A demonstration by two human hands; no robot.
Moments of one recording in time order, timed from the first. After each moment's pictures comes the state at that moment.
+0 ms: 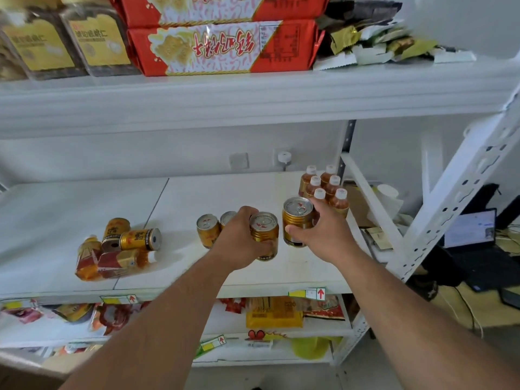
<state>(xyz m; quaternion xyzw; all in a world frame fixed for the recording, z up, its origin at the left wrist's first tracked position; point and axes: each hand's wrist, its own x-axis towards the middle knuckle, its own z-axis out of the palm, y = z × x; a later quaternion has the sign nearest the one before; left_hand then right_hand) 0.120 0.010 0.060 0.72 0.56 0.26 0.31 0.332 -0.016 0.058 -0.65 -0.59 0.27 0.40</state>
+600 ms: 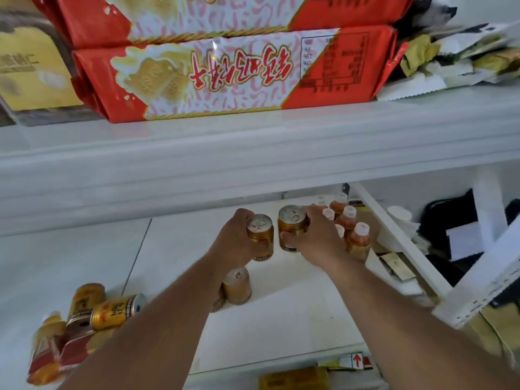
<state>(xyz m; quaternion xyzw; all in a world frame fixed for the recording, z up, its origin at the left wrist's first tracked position) 0.109 0.176 0.054 0.75 0.53 0.26 0.30 0.303 0.118 0.051 -0.68 -0.55 0.23 0.43</state>
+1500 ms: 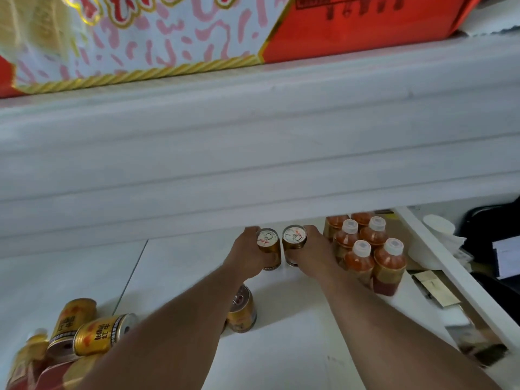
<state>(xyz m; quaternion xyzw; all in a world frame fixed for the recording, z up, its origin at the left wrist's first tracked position) 0.135 0.239 -0.010 0.71 0.56 0.25 0.35 0.305 0.207 -0.028 -0.73 -0.52 0.29 0.34</state>
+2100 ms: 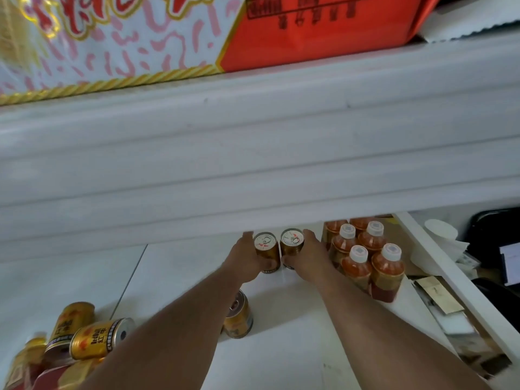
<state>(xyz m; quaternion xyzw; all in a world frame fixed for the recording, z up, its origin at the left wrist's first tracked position) 0.137 0.252 -0.024 0.71 0.59 0.20 0.32 0.309 0.213 -0.037 -0.73 -0.51 0.32 0.33</state>
